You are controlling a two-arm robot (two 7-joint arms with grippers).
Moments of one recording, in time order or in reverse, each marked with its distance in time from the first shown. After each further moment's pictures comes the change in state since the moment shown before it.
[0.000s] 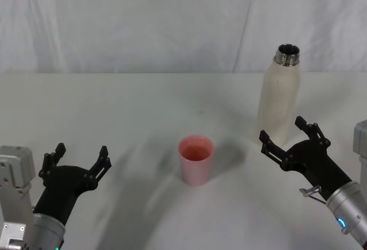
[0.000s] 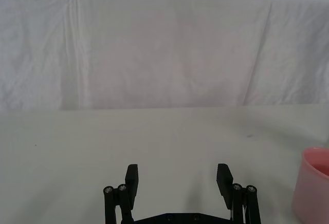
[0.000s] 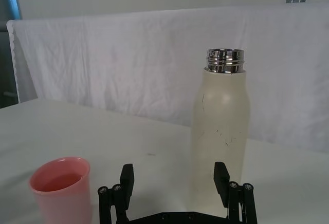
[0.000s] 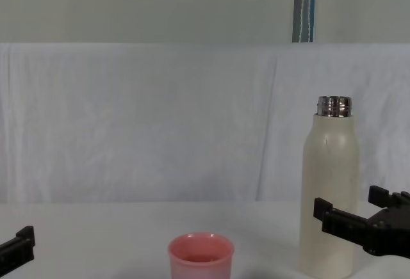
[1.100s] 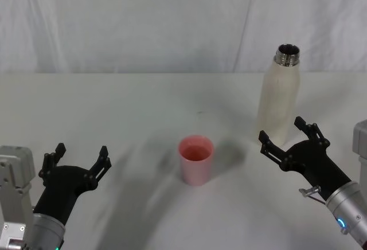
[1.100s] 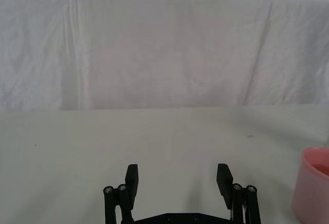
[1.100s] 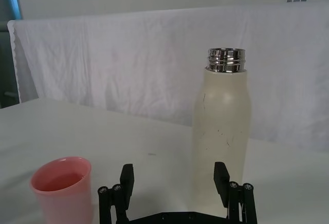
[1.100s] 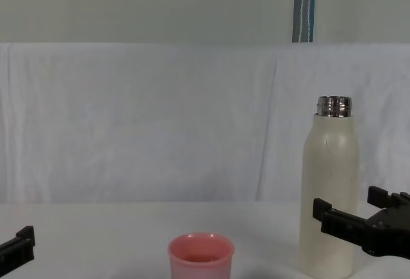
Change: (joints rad) left arm 0.000 0.000 0.000 0.000 0.000 0.000 0.000; right arm 0.000 0.000 -0.001 0.000 0.002 0.002 0.001
